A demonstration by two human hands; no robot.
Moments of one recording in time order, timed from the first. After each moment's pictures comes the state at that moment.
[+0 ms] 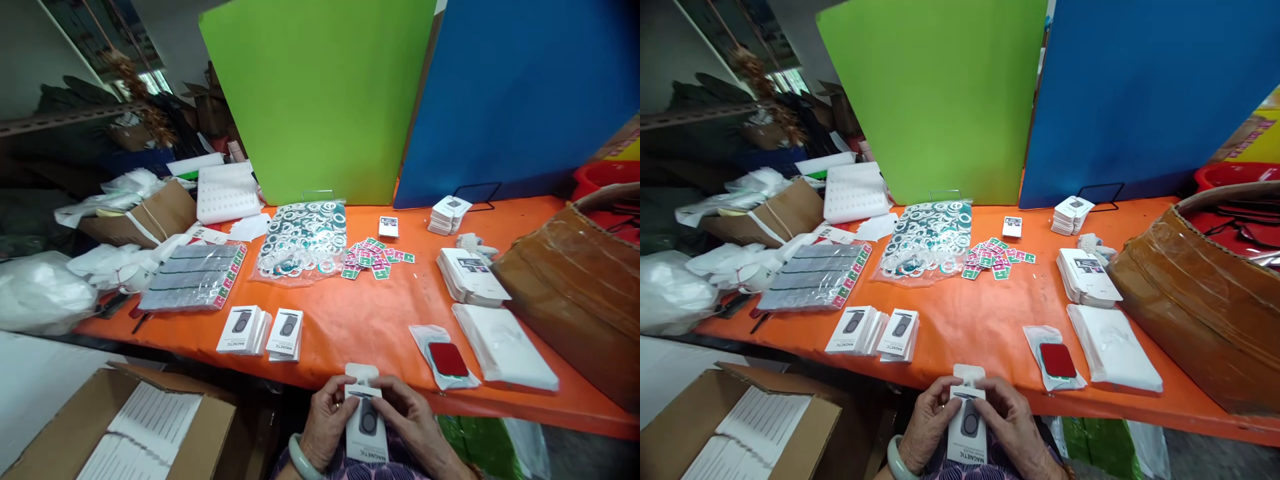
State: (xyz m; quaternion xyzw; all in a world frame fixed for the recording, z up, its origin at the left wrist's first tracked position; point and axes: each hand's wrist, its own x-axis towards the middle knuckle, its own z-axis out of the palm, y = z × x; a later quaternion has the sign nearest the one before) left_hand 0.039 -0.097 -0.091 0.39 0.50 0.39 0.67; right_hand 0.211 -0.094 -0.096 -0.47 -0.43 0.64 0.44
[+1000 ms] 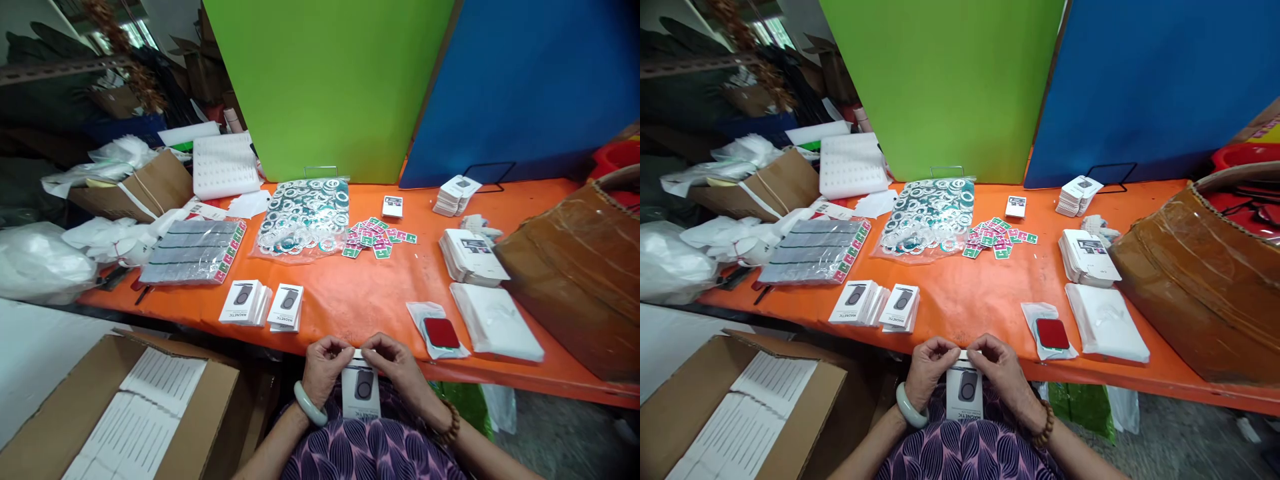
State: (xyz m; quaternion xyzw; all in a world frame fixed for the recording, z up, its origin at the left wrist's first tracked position) left_hand 0.048 -0.075 -0.063 0.40 0.57 0.43 0.57; right_hand 0.209 -0.070 -0.066 -0.49 -0.47 0.63 0.38
